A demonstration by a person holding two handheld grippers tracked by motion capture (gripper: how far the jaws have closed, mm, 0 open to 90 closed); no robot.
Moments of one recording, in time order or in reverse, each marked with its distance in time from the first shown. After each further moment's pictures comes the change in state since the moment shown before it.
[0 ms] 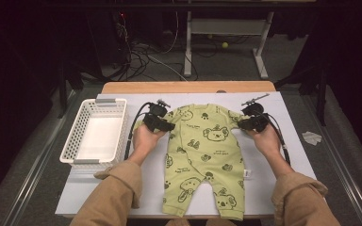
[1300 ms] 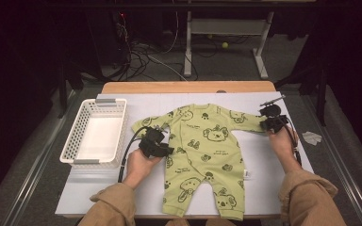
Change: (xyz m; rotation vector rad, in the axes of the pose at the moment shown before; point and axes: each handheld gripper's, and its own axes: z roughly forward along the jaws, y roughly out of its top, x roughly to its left) left arm -0.027 -0.061 -0.007 0.020 -0.118 0.035; right arm -0.056 -0.018 0.011 0.063 -0.211 0.111
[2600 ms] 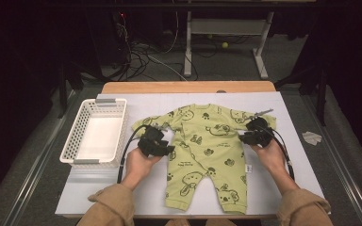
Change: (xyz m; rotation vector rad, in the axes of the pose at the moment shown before) left arm -0.019 -0.018 -0.023 -0.037 -0.001 0.046; right arm 0.062 -0.038 -0.031 -0.054 0.238 -0.136
